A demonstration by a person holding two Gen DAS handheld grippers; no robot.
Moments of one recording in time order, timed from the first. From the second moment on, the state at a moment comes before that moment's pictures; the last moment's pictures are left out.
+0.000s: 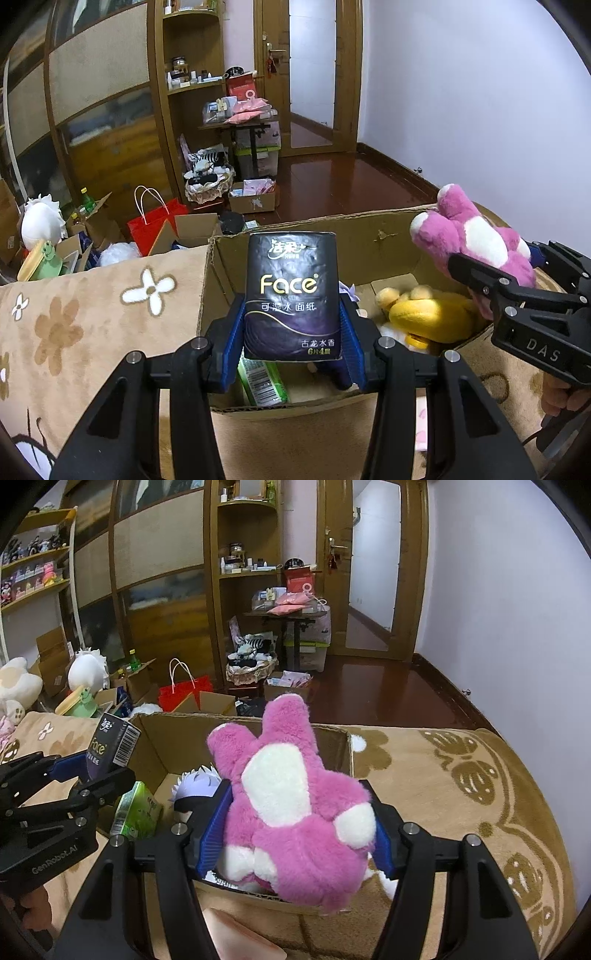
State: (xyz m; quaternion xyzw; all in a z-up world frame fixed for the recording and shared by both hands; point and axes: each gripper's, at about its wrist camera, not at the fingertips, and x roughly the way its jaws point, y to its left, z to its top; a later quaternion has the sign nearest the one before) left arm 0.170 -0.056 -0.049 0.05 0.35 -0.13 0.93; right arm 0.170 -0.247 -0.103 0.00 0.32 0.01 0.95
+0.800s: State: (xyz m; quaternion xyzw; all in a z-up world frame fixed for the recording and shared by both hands) left arm 0.121 -0.059 -0.039 0.06 0.35 -0.12 0.93; right arm 0.127 -0.257 -0.077 0.04 0.32 0.03 0.95
